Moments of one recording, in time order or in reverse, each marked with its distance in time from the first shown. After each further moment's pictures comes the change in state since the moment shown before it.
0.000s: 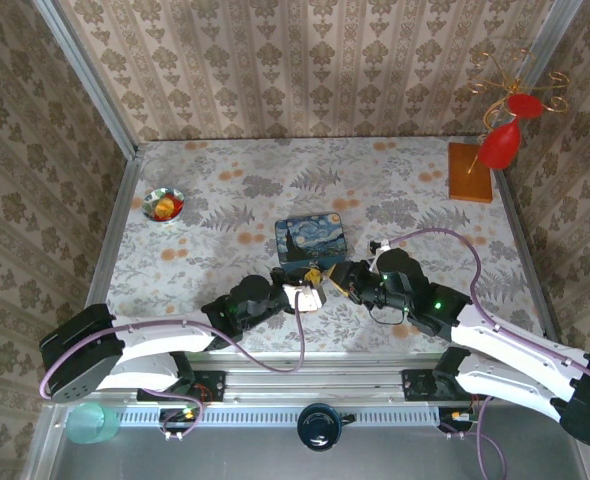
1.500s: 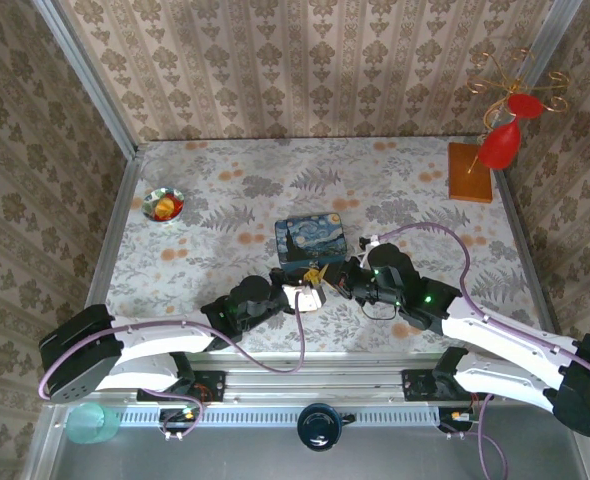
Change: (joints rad) left arm -0.003 -0.007 -0.003 -0.012 -0.022 -0.003; right arm 0.013 0.088 0.044 0.050 -0.036 -0.031
